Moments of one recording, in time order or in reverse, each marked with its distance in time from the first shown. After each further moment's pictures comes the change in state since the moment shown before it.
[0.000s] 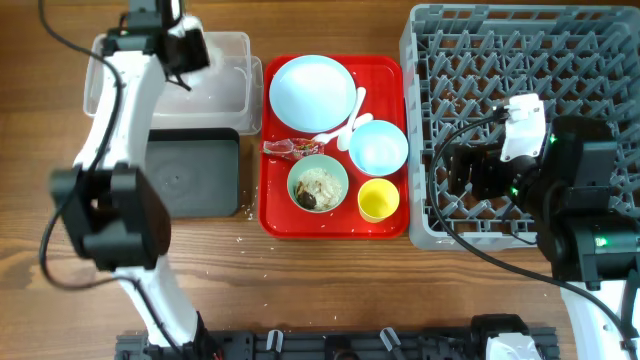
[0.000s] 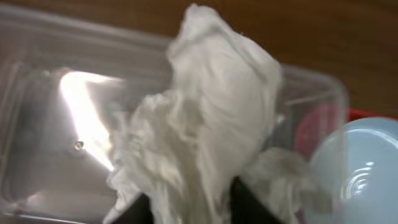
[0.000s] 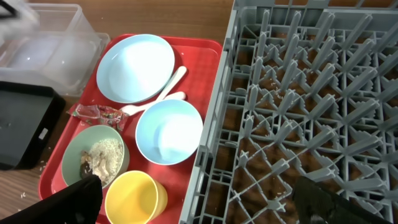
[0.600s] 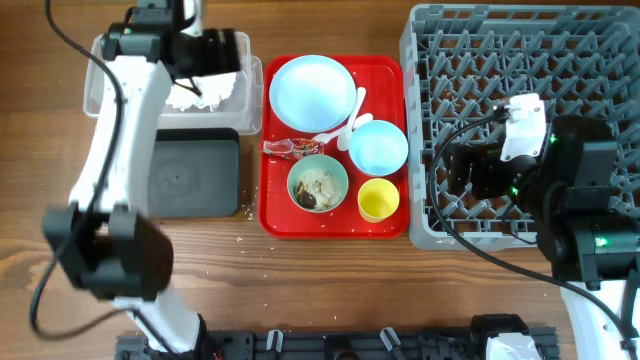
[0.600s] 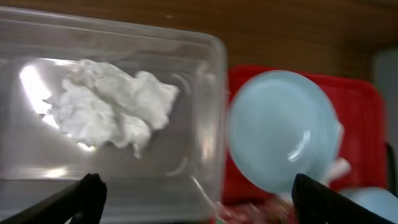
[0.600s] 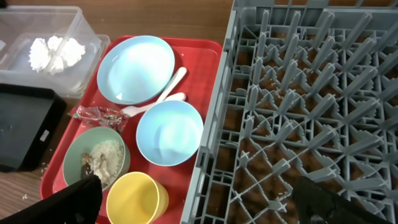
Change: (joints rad) left arm -0.105 -0.188 0.034 -0.199 0.087 -0.011; right arm 0.000 0.000 0.000 0.003 0.000 0.019
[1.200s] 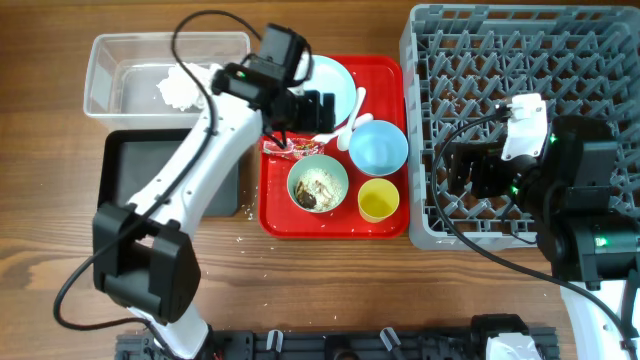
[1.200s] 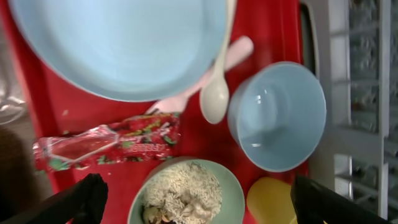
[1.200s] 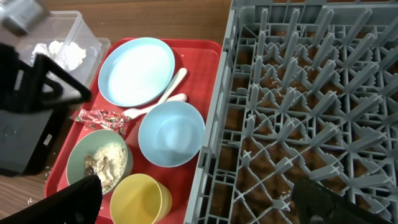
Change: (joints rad) left arm -0.349 -0.037 -0.256 0.069 0.100 -0.137; right arm 0.000 0.000 0.000 0.000 0.000 0.019
